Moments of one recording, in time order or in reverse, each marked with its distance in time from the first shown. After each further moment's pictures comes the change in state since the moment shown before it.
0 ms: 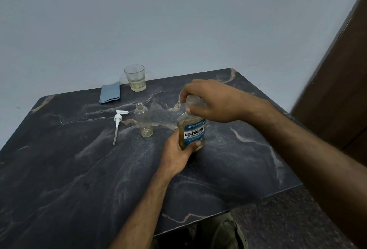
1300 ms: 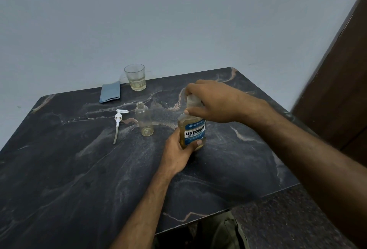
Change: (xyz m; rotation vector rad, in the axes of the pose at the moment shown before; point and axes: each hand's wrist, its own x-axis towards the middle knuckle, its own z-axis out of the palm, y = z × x) left_hand 0.000 -0.001 0.001 -0.012 0.012 0.023; right_hand -0.001 -0.007 0.004 -0.104 -0.019 0.102
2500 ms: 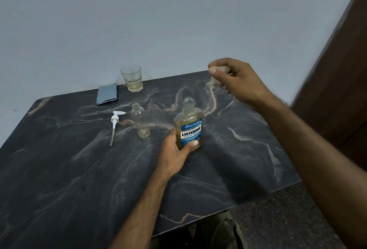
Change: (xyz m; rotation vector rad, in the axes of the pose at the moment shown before) left_hand 0.002 -0.003 0.001 0.043 0.023 -0.030; right_hand -0.004 0.072 0.007 0.859 0.518 0.193
